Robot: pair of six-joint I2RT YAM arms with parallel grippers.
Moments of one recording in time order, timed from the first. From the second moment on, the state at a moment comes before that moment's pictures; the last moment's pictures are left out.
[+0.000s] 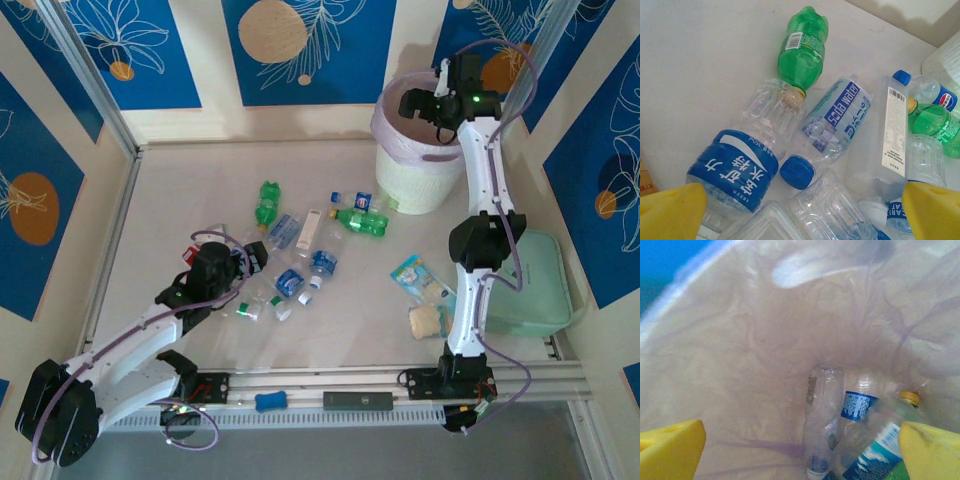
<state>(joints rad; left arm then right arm) -0.54 0.94 0.46 -0.07 -0.23 -0.68 0.03 2.19 2.54 -1.06 -0.14 0.23</state>
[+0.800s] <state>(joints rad) -0.53 0.96 0.46 -0.07 -0.23 -0.68 0.30 1.42 1.33 -0.48 -0.29 0.22</state>
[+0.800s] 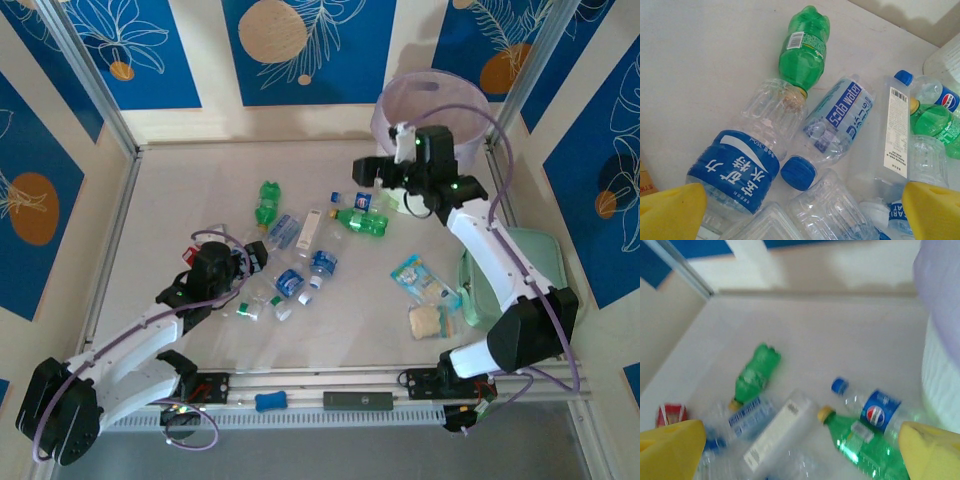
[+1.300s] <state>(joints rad) -0.53 0.98 0.46 -0.04 -0.23 -0.73 0.38 1.63 1.27 -0.57 -0.26 0.10</state>
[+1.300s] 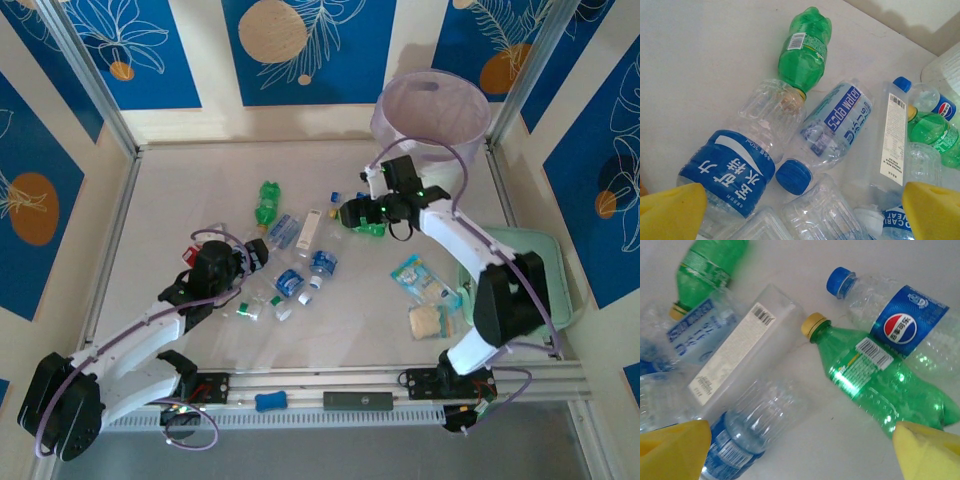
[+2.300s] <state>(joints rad) -0.52 0.74 0.36 -0.13 -0.36 -0.82 0.45 2.05 1.61 -0.76 -0.05 -0.14</state>
